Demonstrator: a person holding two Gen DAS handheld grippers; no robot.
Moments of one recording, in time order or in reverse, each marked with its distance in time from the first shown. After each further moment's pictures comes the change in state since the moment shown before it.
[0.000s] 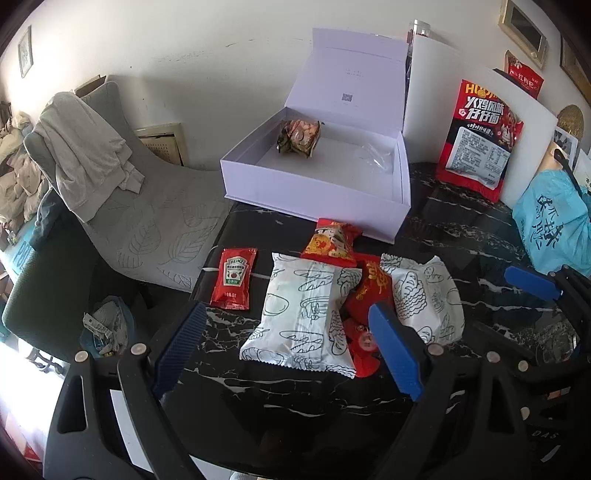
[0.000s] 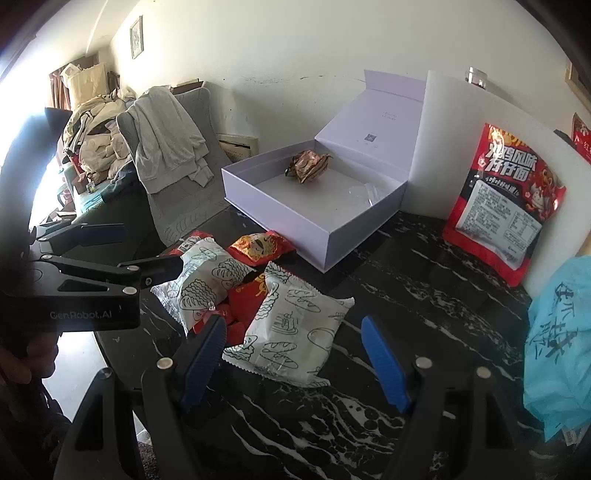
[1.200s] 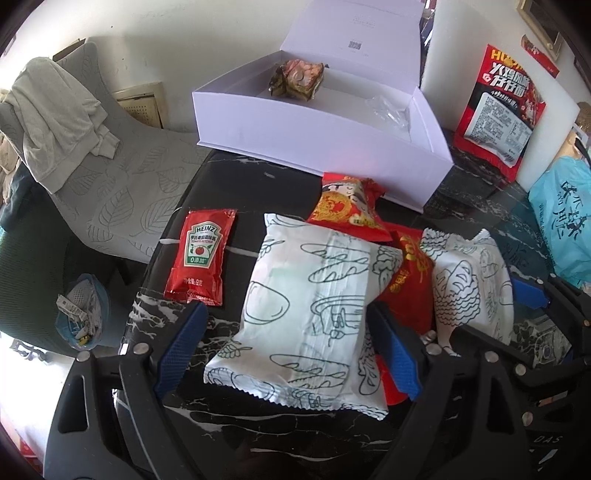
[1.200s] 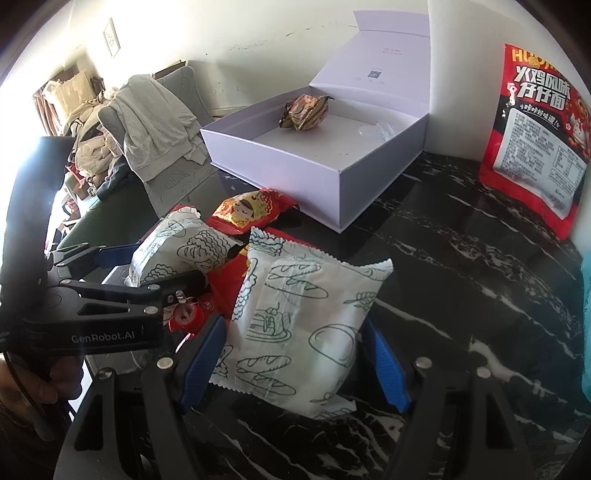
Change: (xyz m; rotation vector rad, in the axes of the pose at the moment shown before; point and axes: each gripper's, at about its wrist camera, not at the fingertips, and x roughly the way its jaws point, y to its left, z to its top) left arm 0.074 0.008 -0.010 -0.020 0.116 -0.082; right arm 0.068 -0.013 -0.013 0.118 0.111 0.082
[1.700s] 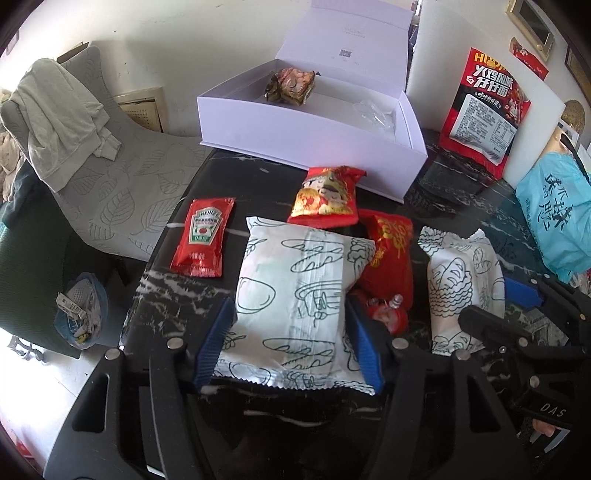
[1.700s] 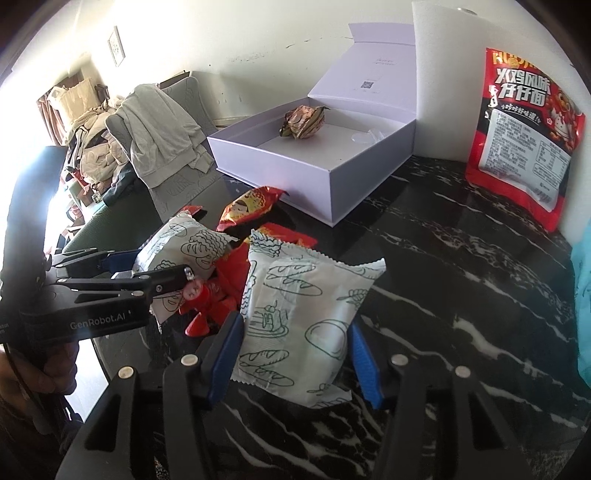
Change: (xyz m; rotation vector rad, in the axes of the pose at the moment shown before) left arm -0.024 -0.004 -0.019 0.001 -0.021 -0.002; right arm -0.025 -0.004 -0.018 0.005 -0.041 0.005
